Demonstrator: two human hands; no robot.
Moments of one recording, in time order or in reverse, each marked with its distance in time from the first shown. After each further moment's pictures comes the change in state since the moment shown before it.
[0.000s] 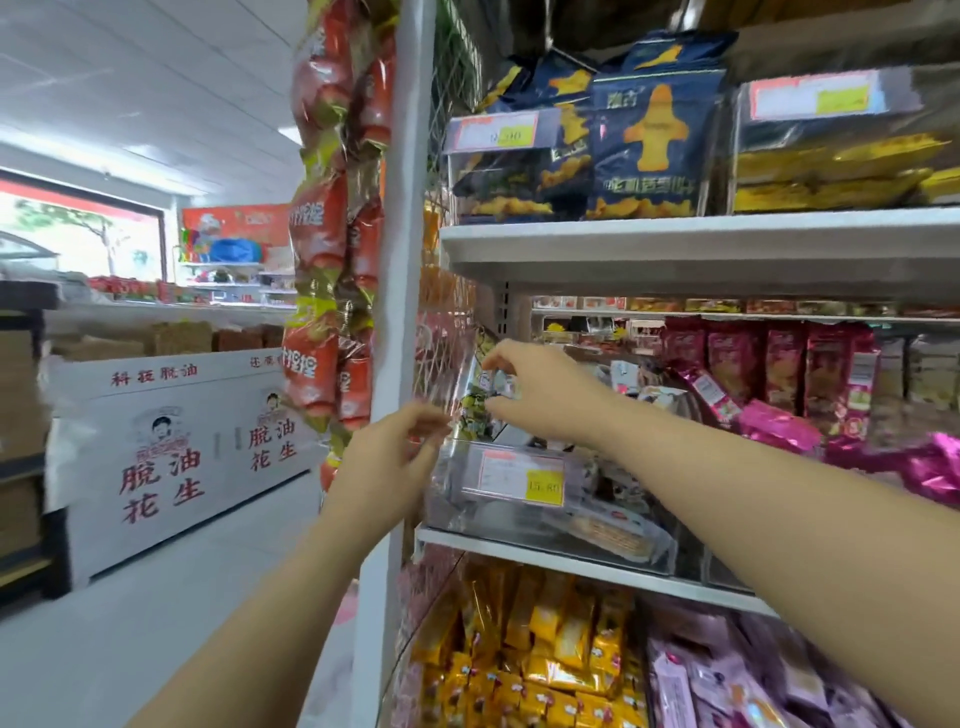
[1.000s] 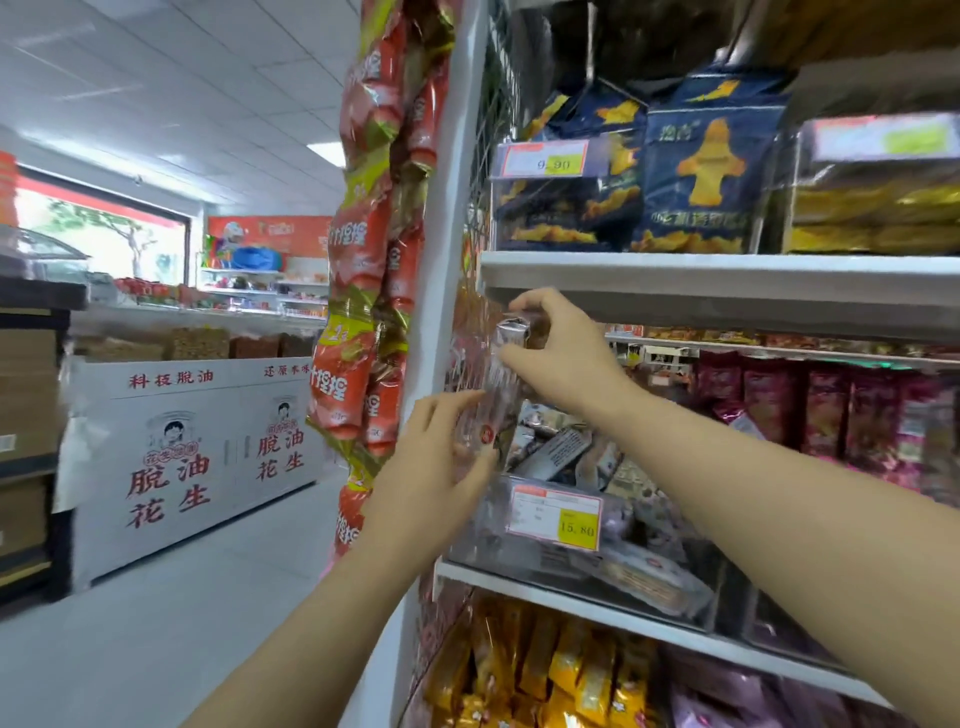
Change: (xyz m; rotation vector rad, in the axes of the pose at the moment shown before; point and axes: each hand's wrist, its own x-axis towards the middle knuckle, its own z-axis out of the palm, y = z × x) left_hand 0.007 0.012 0.000 0.045 0.048 0.060; right_hand 0.033 -0.020 -0.014 0.386 0.390 0.019
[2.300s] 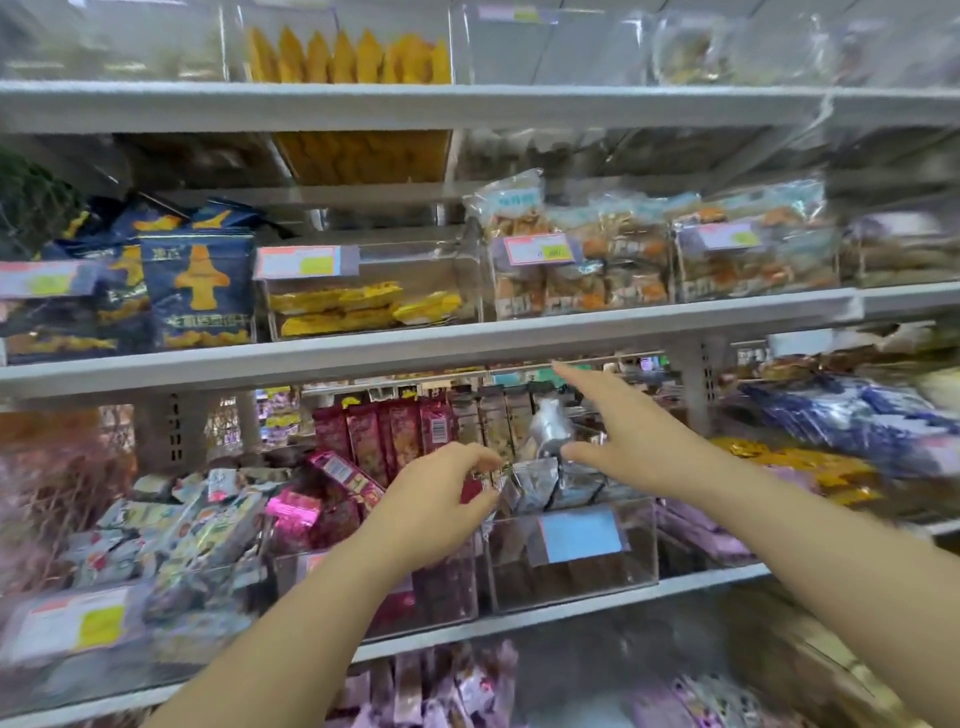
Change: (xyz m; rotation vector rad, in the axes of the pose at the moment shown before) left_hand -0.007 0.316 0.177 -0.004 -0.555 0.425; right_hand -0.227 0.088 -0.381 -0.623 -0.023 0.297
